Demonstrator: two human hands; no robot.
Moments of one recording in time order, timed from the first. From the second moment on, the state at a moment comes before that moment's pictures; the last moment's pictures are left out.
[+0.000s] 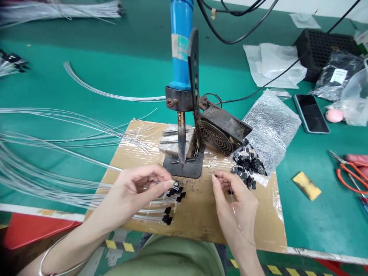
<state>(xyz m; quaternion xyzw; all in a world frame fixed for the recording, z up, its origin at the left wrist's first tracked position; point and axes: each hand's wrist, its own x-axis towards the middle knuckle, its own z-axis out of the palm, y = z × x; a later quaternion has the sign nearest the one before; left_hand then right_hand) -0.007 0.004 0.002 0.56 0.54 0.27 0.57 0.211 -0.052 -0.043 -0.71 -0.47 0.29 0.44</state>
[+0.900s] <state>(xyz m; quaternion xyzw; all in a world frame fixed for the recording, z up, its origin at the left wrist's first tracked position) -0.001 0.002 0.003 0.52 0.50 0.31 0.62 0.160 -0.054 -0.022 -0.60 -0.31 0.52 0.53</state>
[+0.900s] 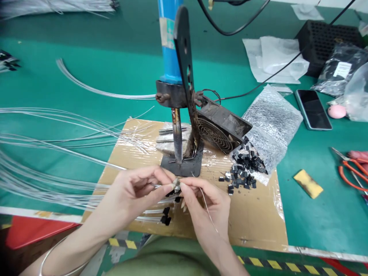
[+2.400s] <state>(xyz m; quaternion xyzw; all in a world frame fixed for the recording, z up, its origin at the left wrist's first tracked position) 0.010 0.010 -0.002 0.51 0.56 0.31 0.58 0.163 -0.071 -0.025 -0.67 -0.45 0.35 0.48</state>
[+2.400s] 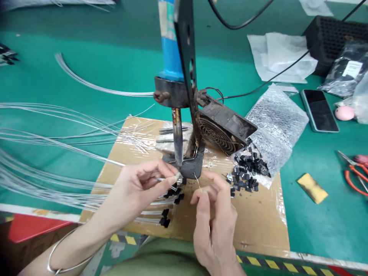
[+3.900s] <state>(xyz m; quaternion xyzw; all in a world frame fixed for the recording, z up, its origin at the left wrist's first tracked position) 0.010 0.020 0.011 0.52 0.56 0.33 0.55 0.167 -0.053 -0.016 -0.56 -0.43 0.43 0.56</state>
